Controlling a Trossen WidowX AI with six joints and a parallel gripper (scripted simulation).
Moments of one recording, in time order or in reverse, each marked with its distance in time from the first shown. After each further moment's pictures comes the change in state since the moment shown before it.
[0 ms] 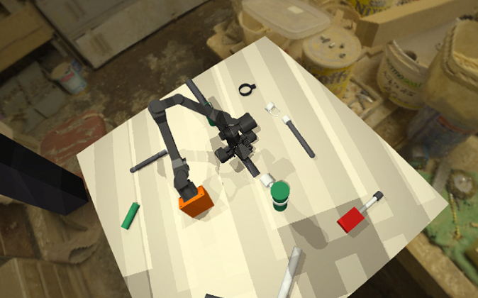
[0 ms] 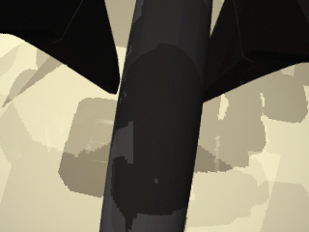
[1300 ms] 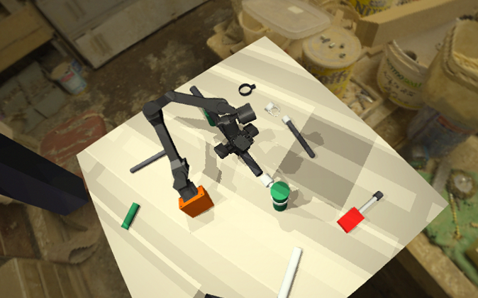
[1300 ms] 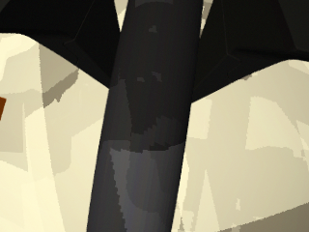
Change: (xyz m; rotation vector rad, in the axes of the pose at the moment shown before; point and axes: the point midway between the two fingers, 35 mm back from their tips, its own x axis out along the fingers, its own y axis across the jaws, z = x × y) arm -0.070 0.003 0.031 -0.007 -0.266 -0.031
